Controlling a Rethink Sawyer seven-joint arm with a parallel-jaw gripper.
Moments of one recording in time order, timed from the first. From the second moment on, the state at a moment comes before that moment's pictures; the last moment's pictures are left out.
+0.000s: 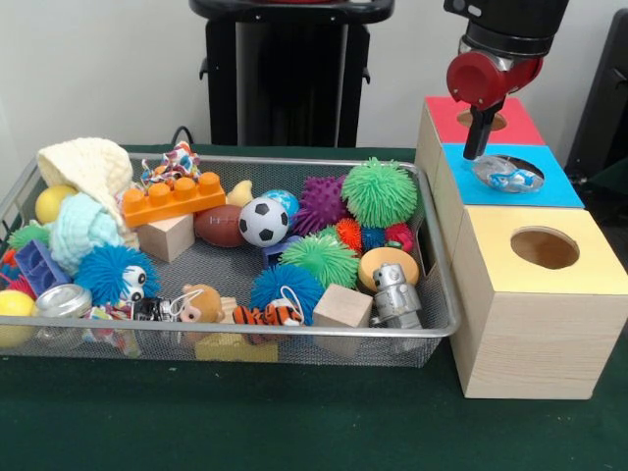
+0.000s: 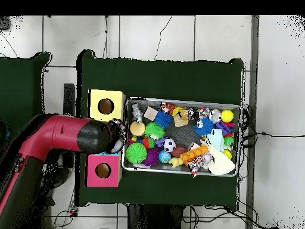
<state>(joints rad) 0.70 -0.02 -0.93 1.03 -2.02 -1.03 3.86</state>
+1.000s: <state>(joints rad) 0.71 -0.06 -0.93 1.03 -2.00 -1.03 3.86</state>
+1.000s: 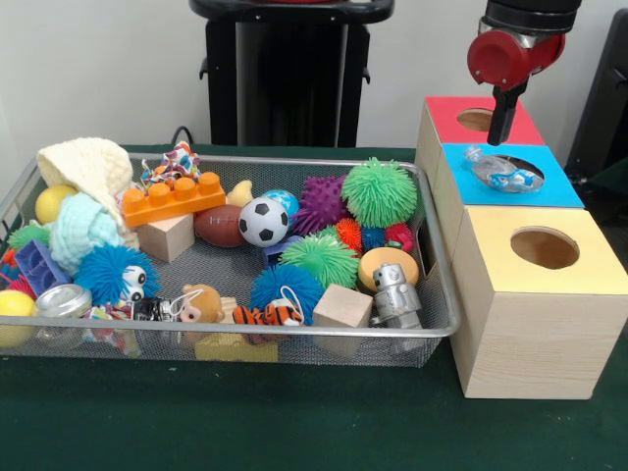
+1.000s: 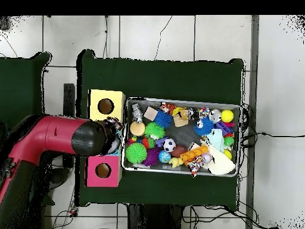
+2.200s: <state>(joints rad) 0.71 -0.06 -0.93 1.03 -1.94 -1.03 3.86</state>
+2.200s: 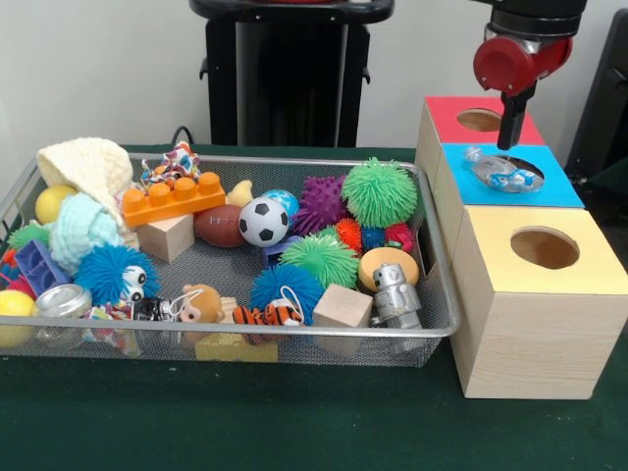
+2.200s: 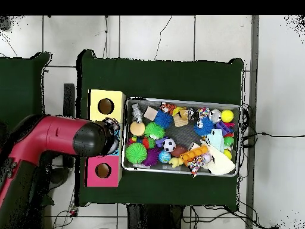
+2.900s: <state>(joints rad) 0.71 -0.03 -0.93 1.03 -1.89 -1.03 3.86</state>
